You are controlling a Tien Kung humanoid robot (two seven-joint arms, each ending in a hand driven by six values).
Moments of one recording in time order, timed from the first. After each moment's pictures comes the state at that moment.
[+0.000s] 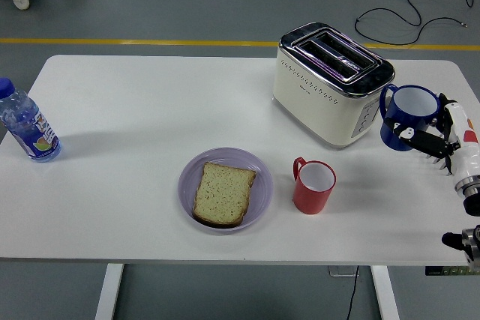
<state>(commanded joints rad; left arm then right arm) -0.03 0.02 -0.82 -0.18 1.02 0.03 0.20 0.16 -0.43 1.10 1.55 -1.18 -0.56 -0.05</state>
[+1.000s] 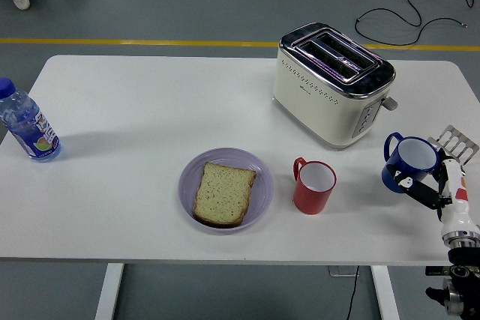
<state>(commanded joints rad) -0.04 0.02 -0.82 -0.18 1.02 0.03 0.21 0.11 -0.28 1.04 1.14 -1.01 -0.54 0.43</state>
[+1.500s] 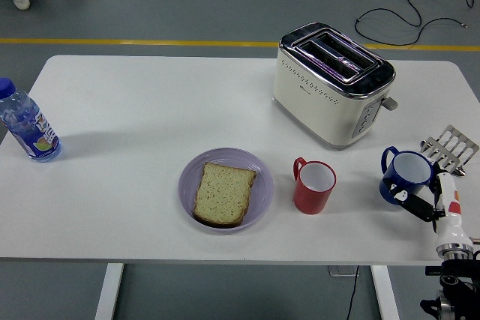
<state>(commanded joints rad) -0.04 0.02 -0.81 -0.18 1.02 0.03 0.21 0.13 -0.24 0.99 1.01 -0.97 -0.55 0.54</state>
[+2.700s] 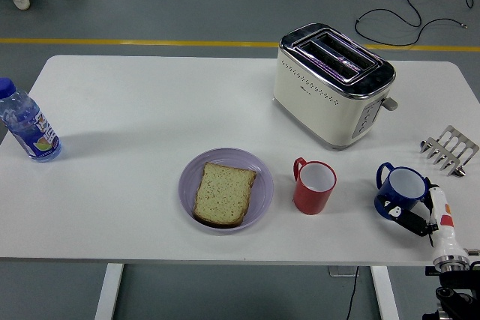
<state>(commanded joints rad) -0.03 0.01 -0.80 -0.18 1.02 0.03 0.21 0.12 -0.23 0.97 0.95 -1.08 -0.55 0.49</state>
